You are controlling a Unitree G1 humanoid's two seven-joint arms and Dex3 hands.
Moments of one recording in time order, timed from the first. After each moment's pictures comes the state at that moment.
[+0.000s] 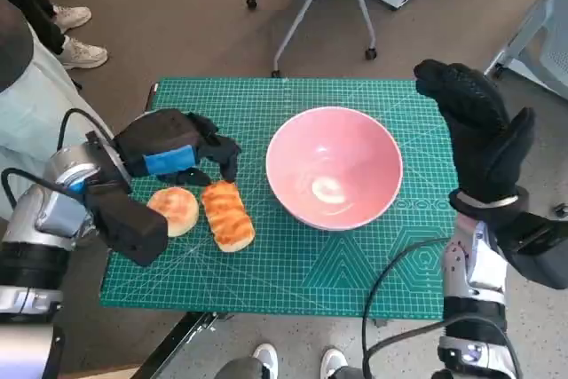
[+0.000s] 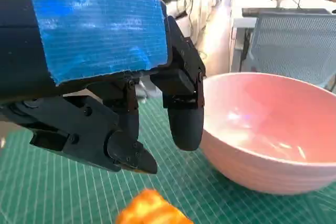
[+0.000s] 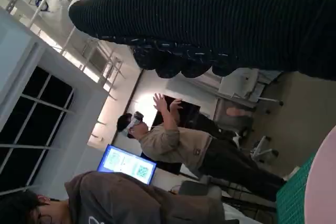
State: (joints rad) left arm -0.69 0.74 -0.24 0.46 0.37 -0.66 -0.52; right arm -0.58 -0.15 -0.21 0.44 0.38 -0.64 0.53
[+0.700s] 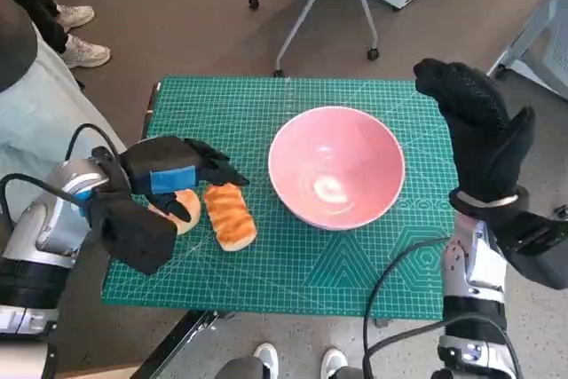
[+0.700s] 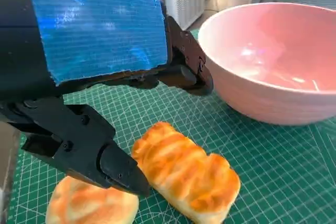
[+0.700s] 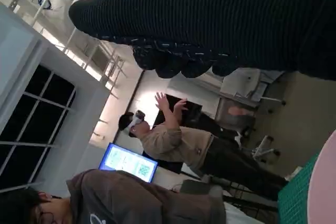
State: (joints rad) left arm -0.64 0.76 -0.27 0.39 0.43 -0.60 -0.63; right arm -0.58 -0.15 -0.21 0.44 0.38 -0.64 0.53
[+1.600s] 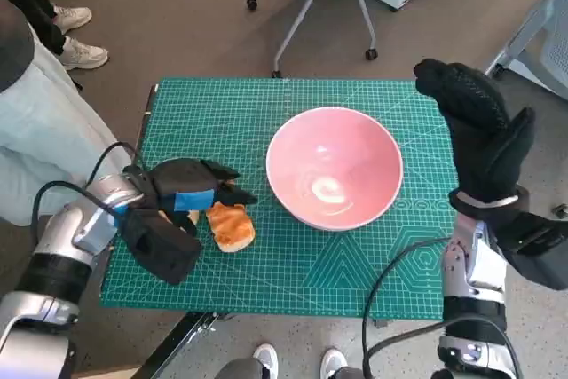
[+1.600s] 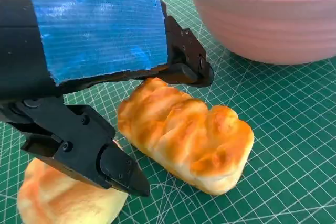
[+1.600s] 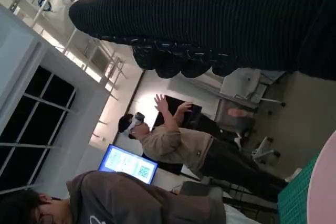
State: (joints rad) left arm -0.69 0.69 -0.39 0.62 0.63 -0.69 -0.47; right arm -0.58 -0.15 -0.21 0.44 0.38 -0.64 0.53
